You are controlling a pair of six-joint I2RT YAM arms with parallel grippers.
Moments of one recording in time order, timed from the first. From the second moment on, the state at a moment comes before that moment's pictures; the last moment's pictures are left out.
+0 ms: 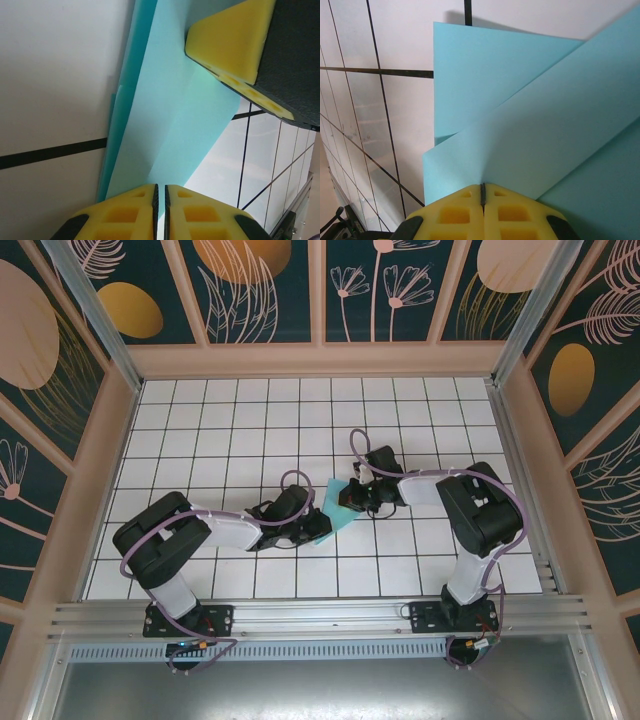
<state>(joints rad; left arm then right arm) -0.87 1.70 0.64 0.27 0.25 -1.14 0.51 1.80 0.81 -0.02 -0.56 0.69</state>
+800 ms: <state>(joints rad) -0.87 1.69 0.64 0.29 0.24 -1.11 0.51 1.79 0.81 -0.03 -0.57 0.65</state>
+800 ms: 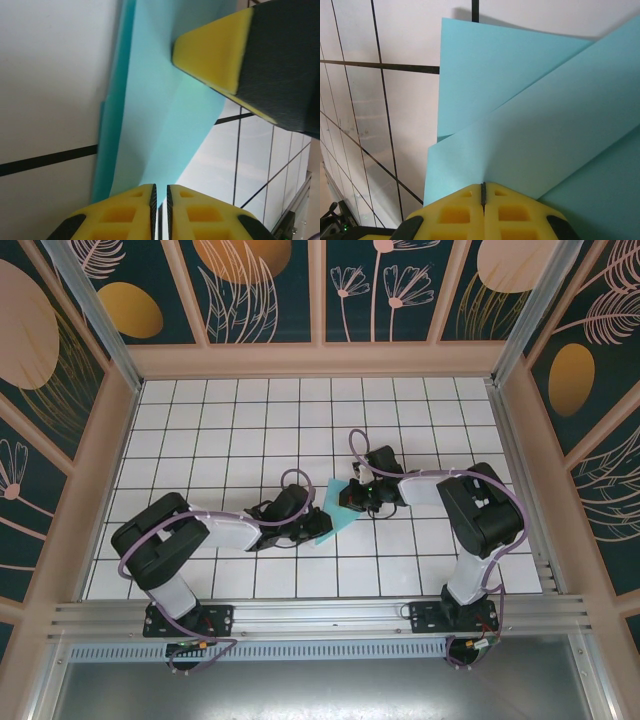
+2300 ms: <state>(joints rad) -0.88 1.65 0.52 0.36 0.26 -1.15 0.51 1.81 0.86 -0.10 -0.55 0.65</state>
